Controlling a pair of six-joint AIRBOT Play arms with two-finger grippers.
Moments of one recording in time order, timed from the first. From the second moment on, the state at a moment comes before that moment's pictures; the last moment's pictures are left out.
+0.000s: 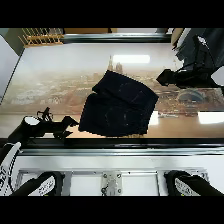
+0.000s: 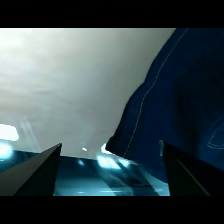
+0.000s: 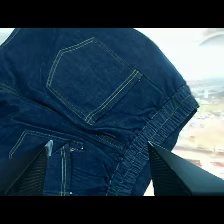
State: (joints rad) left arm 0.17 -1.17 0.53 0.80 -0.94 -1.58; right arm 0.04 -1.13 1.34 -1.23 1.09 1.58
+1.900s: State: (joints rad) left arm -0.01 -1.16 0.70 0.87 -0.89 -1.51; right arm 0.29 -1.04 0.46 -0.90 0.49 1.76
